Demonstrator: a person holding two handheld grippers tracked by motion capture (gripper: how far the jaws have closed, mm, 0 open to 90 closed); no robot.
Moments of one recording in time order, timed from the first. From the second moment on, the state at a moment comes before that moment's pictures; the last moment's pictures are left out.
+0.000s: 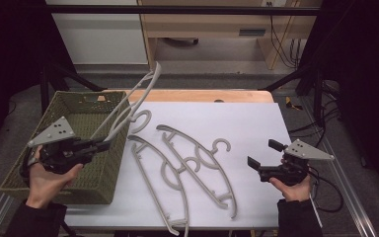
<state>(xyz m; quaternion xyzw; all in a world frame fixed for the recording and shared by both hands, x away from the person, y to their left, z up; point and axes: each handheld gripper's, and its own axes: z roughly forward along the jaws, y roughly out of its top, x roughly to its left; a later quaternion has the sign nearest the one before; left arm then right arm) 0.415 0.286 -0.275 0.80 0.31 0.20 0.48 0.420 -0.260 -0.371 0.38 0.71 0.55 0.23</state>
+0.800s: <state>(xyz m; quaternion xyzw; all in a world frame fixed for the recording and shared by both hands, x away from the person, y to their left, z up) 0.449 0.369 -0.306 0.80 0.38 0.20 0.42 0.421 -0.259 -0.371 0.38 0.71 0.54 0.23</state>
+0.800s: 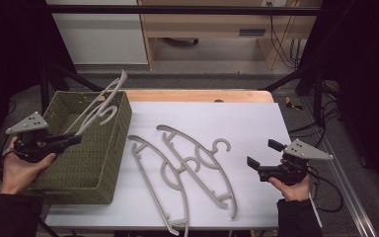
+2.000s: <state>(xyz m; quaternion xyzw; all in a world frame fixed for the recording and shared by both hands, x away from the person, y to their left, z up) 0.445 0.410 -0.350 0.82 0.38 0.17 0.39 0.421 -0.258 -0.372 0.38 0.71 0.54 0.23</state>
